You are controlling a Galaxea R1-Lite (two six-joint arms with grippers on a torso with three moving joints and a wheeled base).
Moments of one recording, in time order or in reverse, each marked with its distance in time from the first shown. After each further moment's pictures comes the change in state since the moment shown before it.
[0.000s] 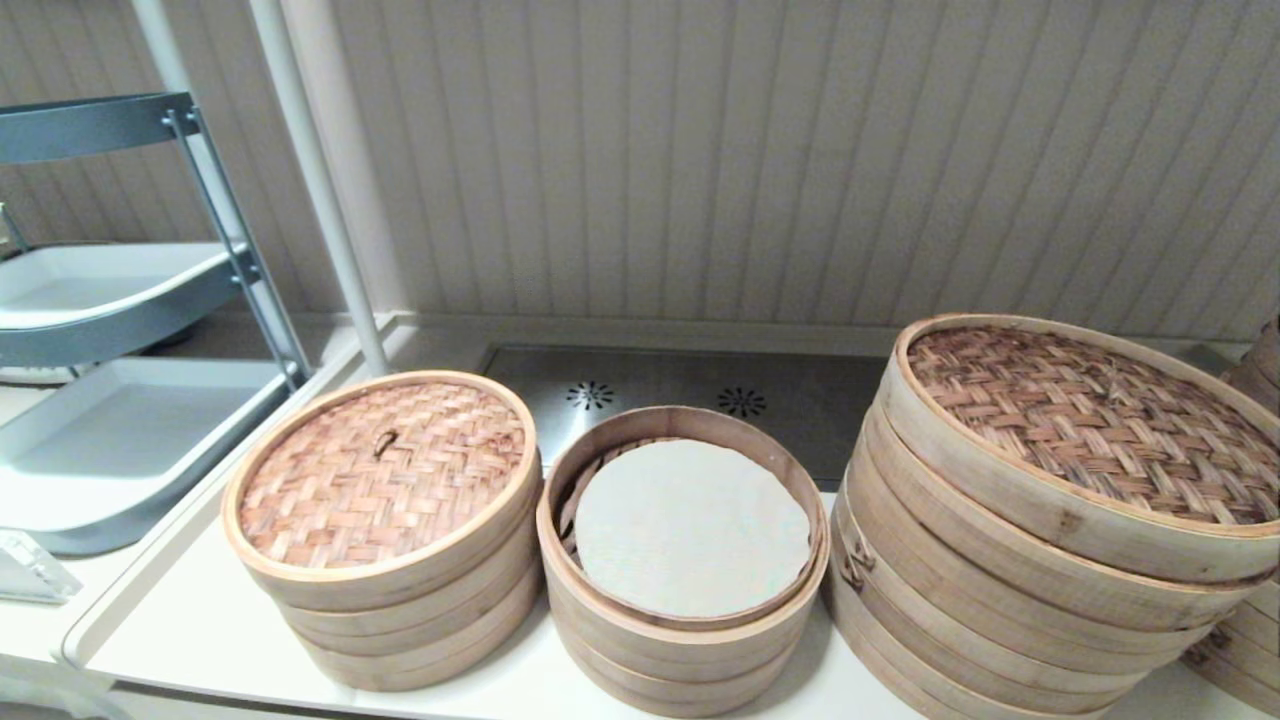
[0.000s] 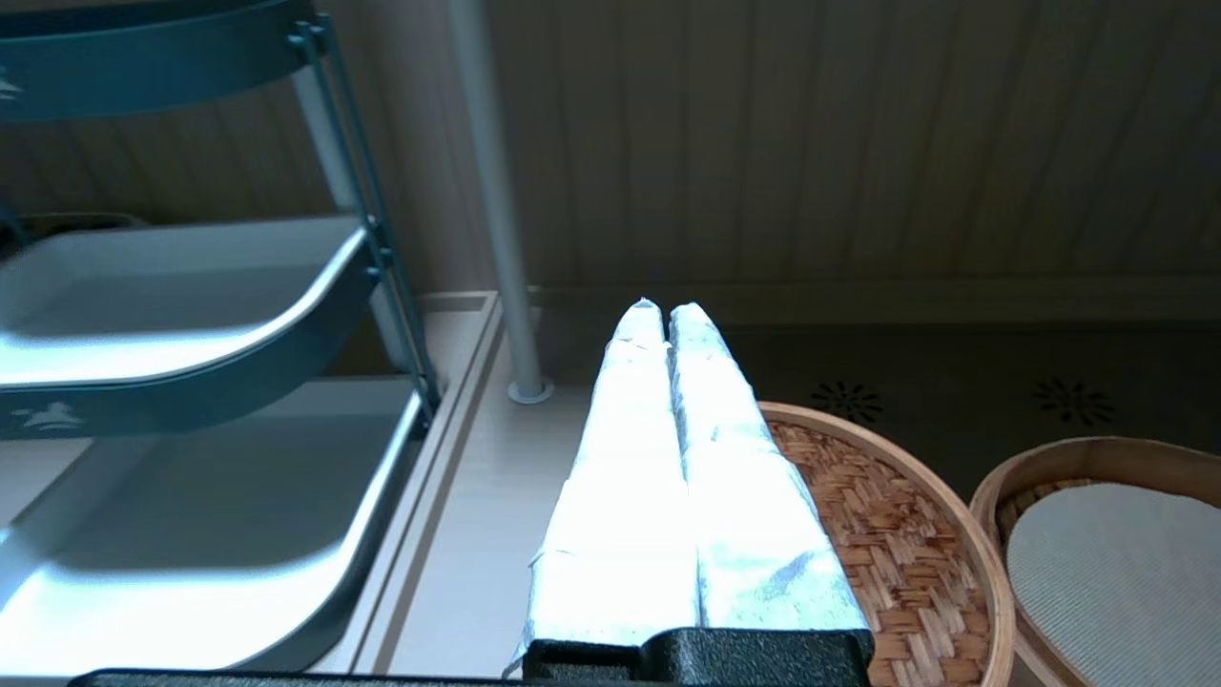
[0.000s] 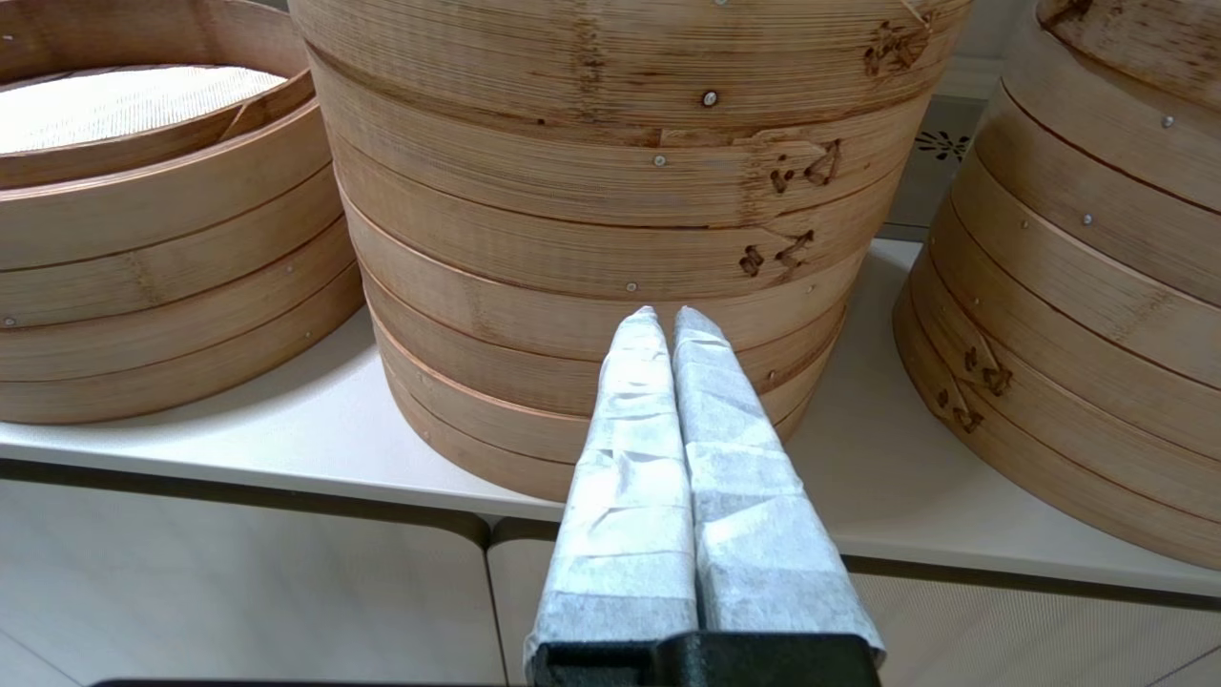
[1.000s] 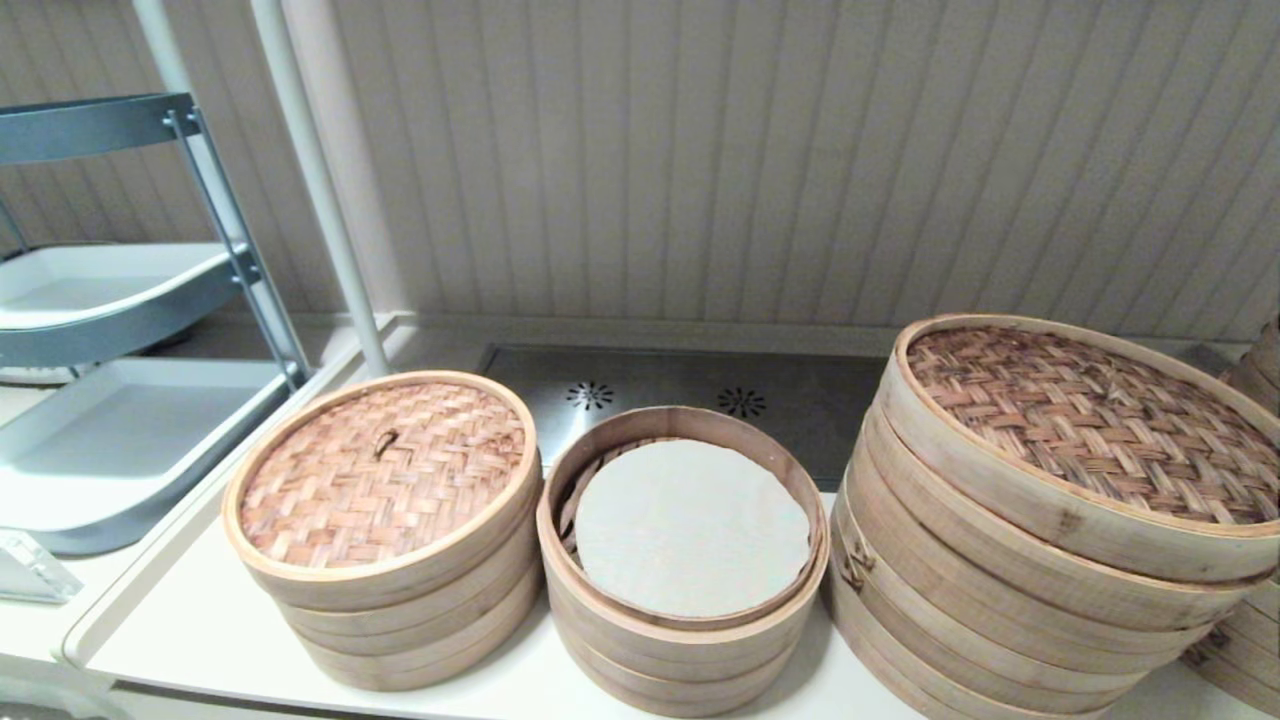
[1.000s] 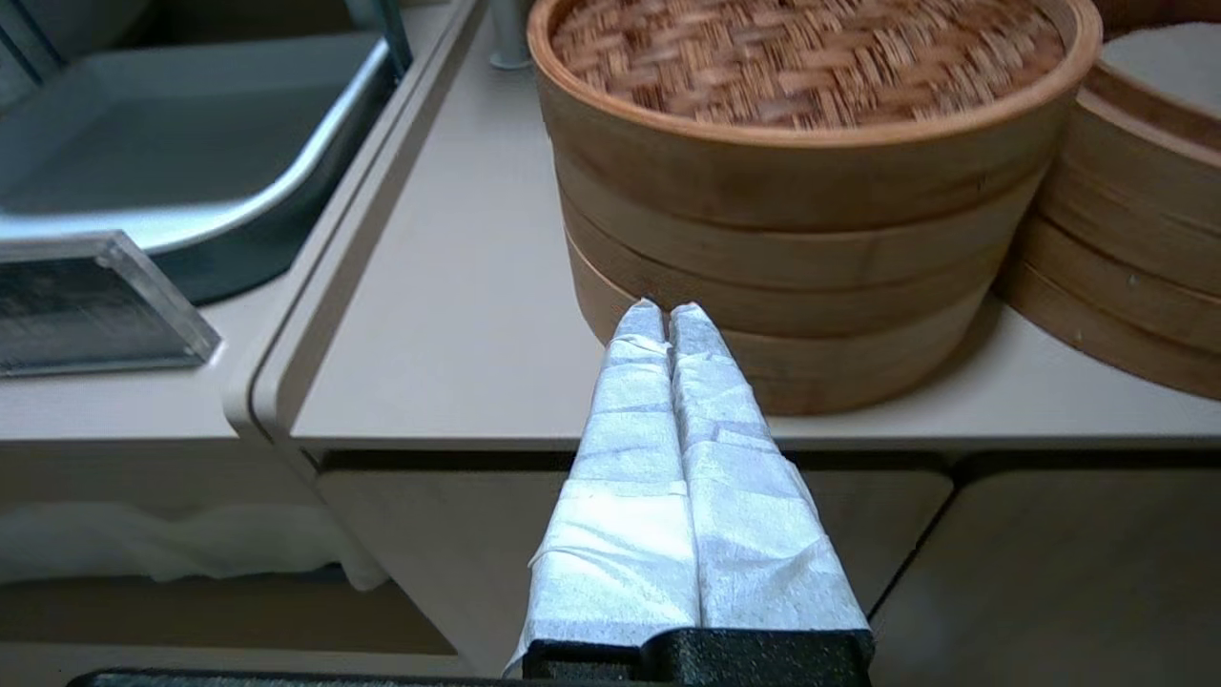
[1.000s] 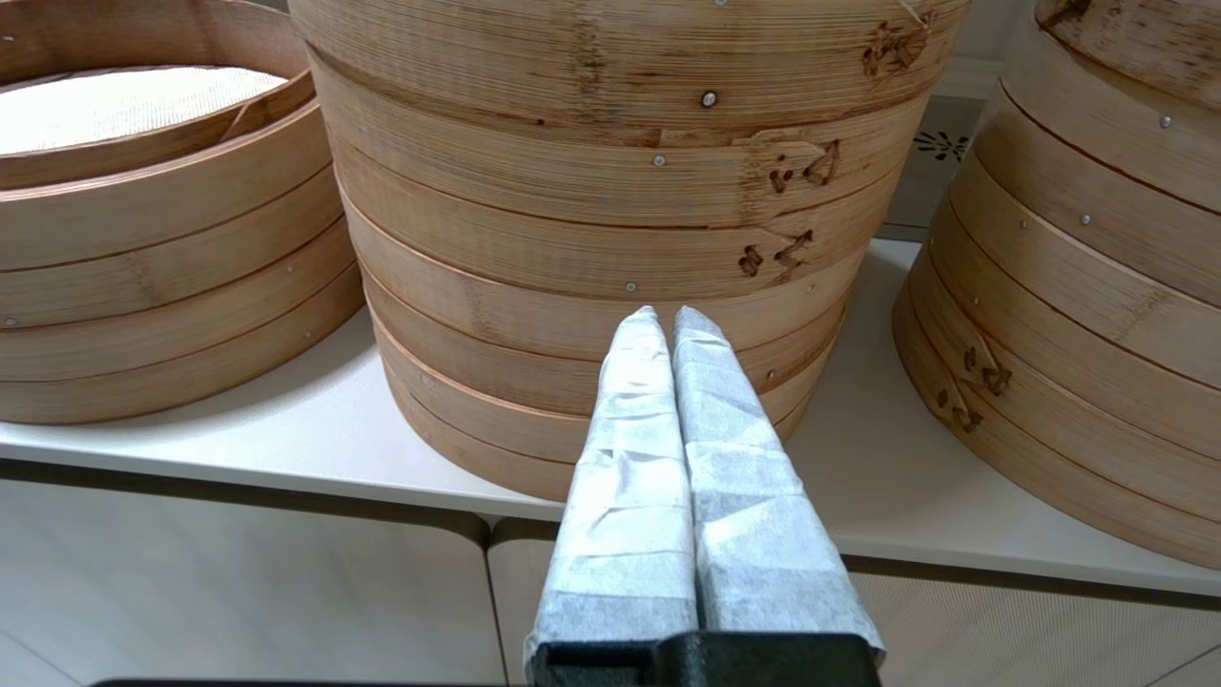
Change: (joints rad) left arm 0.181 -0.700 0.704 0.211 -0.164 -0.006; right arm 0.000 0.000 0.000 0.000 0.000 0.000
